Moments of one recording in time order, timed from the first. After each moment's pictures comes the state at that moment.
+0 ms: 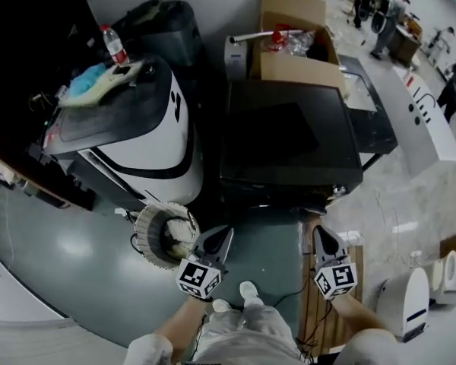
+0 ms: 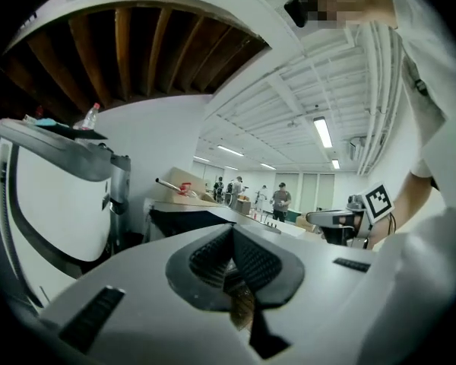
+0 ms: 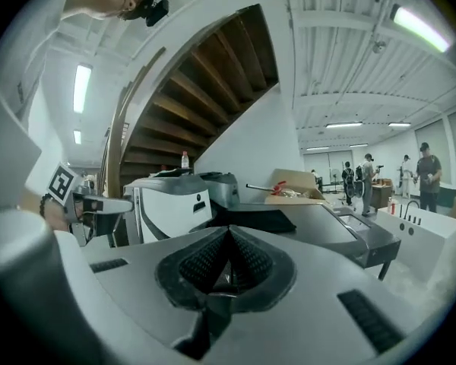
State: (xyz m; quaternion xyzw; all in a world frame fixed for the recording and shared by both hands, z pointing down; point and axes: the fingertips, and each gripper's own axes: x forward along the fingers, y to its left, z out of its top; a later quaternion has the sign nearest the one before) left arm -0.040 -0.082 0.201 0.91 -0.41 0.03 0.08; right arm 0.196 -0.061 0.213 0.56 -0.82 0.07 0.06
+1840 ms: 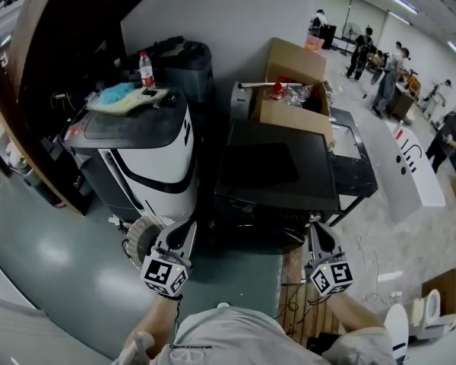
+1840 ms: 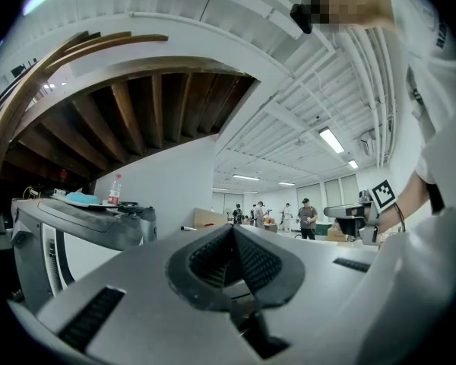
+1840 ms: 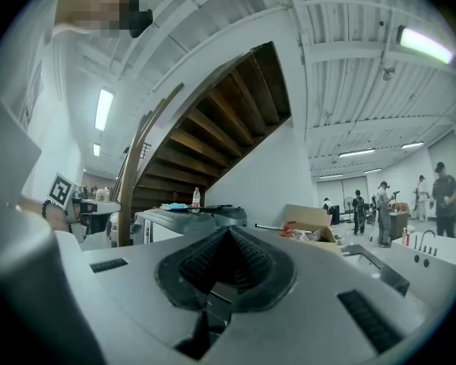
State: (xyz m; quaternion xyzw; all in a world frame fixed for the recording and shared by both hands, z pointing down) left arm -0.103 -0.018 0.048 0.86 -0.50 -0.04 -0.04; right arm 0.212 -0.027 0.055 0.53 -0.85 -0.02 -0.01
